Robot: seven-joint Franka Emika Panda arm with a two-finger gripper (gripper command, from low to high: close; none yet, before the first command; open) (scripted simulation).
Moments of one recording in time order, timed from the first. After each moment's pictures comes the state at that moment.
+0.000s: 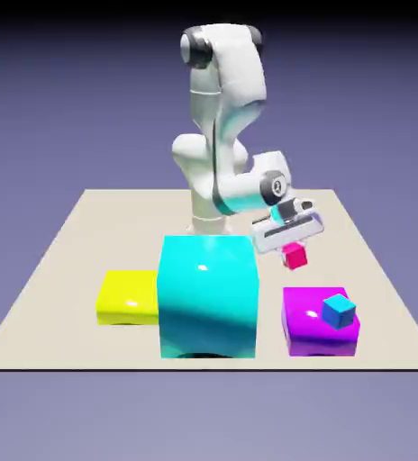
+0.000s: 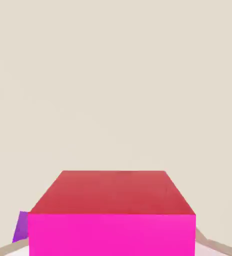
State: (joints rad) arm -0.61 -0.06 0.98 -2.70 -2.29 3.43 0.05
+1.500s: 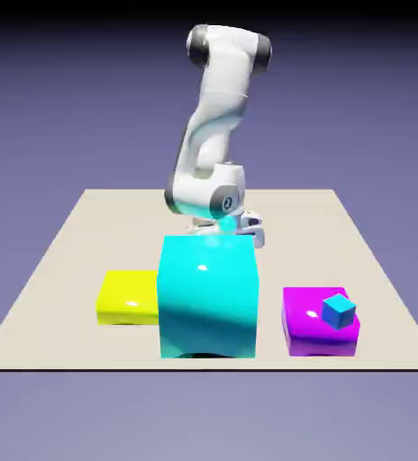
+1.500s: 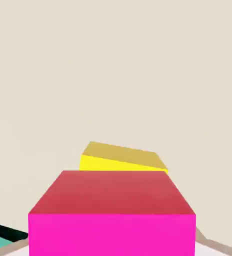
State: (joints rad) arm -1.80 -0.16 1.81 -2.78 -2.45 3.42 -0.15
